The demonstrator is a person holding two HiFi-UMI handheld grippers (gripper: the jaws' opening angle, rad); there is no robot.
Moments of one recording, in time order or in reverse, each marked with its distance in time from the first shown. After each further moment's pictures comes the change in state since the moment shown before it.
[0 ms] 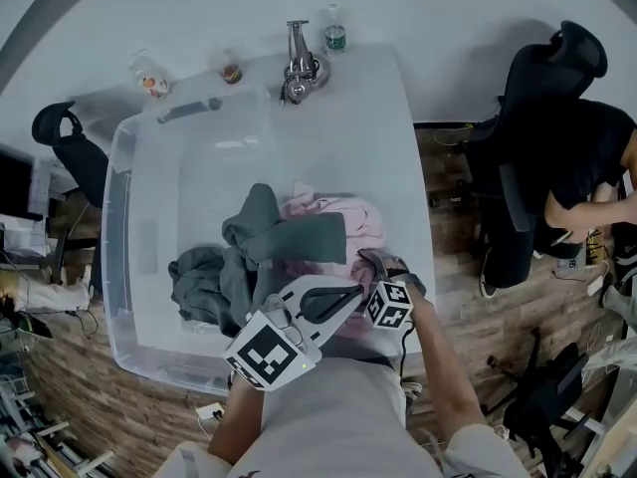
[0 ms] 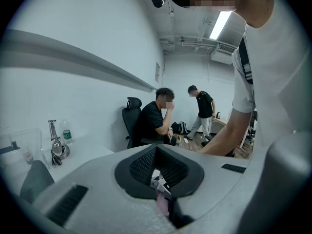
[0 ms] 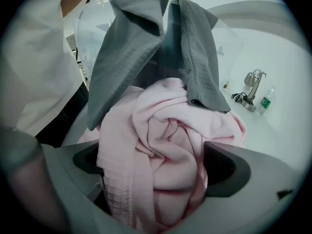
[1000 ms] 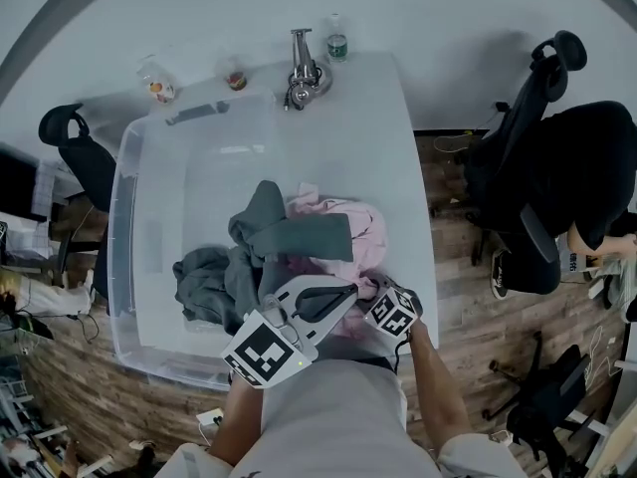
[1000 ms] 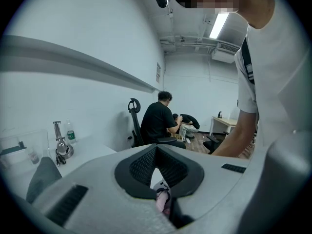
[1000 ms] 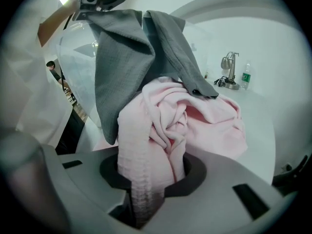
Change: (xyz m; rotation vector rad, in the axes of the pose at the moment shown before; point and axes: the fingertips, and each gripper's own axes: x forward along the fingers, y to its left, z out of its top) left arm -0.017 -0.010 -0.004 0.040 -0.004 0.017; right arm -0.011 0.016 0.005 0.320 -0.111 -0.056
